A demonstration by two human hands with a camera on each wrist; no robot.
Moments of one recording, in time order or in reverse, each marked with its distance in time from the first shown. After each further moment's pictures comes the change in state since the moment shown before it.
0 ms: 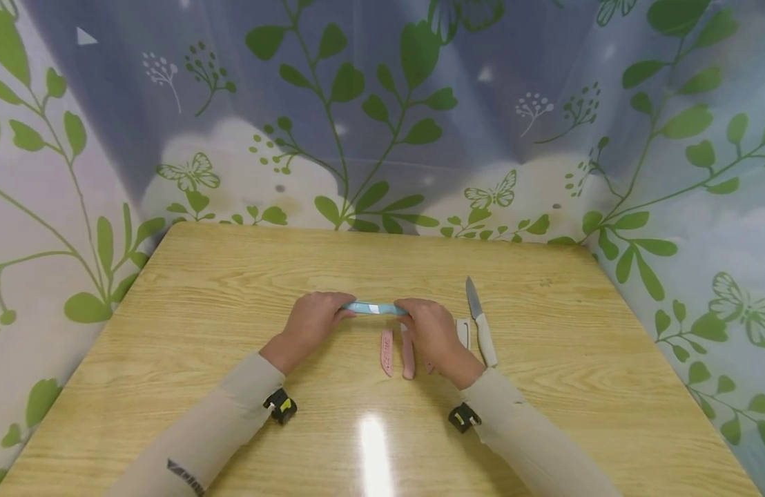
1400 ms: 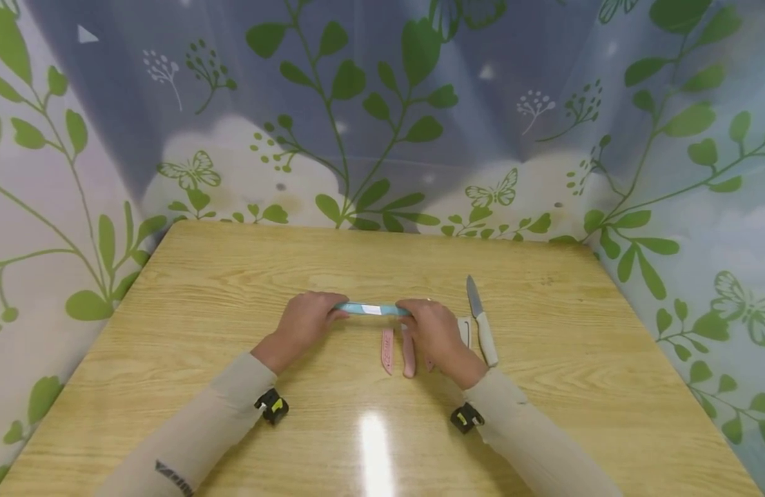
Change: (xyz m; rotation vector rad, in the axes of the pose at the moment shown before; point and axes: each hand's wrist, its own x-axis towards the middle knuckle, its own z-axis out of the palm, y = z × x) left_hand -0.007 -0.005 -0.008 -0.006 -0.038 -0.040; right_hand -0.003 0.000 -0.001 0.011 -0.018 0.022
